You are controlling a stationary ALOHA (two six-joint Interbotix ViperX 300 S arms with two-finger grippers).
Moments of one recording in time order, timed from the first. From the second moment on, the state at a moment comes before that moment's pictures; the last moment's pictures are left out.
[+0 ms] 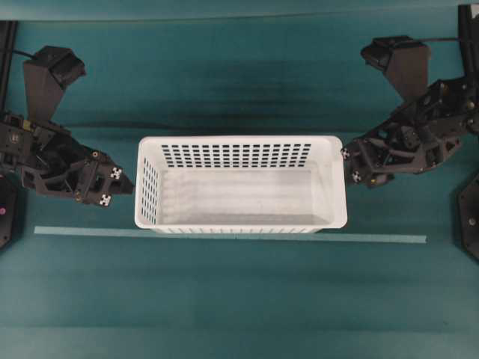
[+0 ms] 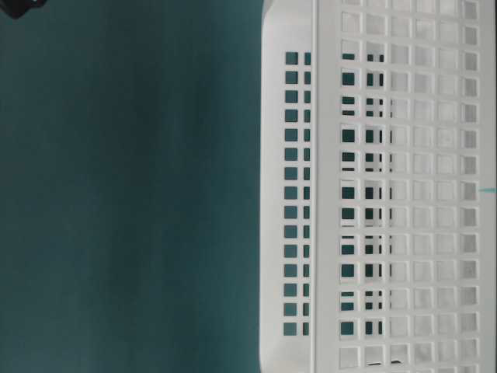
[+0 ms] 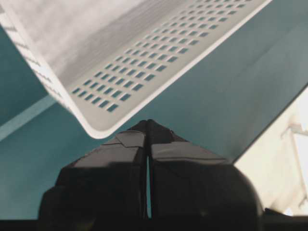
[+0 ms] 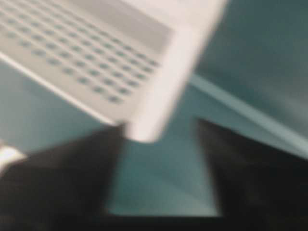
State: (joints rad) left arm 0.00 -0.54 0.66 0.02 0.70 -1.14; right arm -0.23 -0.41 0.63 0.27 0.97 0.84
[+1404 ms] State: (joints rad) left arm 0.09 -0.22 0.67 0.02 0.64 -1.12; right arm -0.09 -0.14 0.58 -0.04 0.92 1.38
